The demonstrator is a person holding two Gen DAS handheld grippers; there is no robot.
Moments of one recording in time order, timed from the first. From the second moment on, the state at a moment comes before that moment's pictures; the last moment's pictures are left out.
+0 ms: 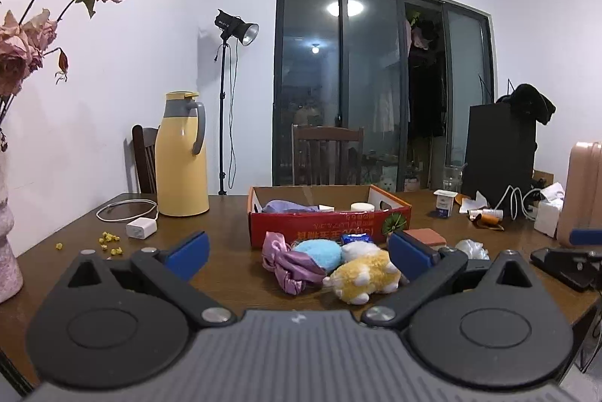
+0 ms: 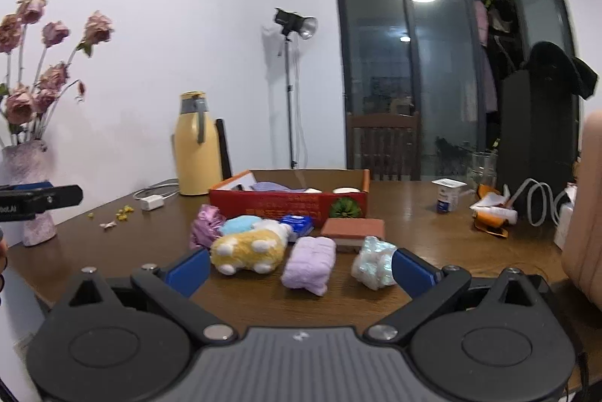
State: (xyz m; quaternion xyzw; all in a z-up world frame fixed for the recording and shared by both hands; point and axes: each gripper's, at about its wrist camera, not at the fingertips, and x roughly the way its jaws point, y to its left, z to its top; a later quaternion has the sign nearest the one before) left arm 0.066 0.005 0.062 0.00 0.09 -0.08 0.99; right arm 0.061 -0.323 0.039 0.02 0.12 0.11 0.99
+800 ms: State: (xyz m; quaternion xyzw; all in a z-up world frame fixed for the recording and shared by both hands) left arm 0.217 -0.026 0.001 -0.03 0.21 -0.06 0.98; right arm 0.189 -0.339 0.002 0.04 0.21 0.06 0.98
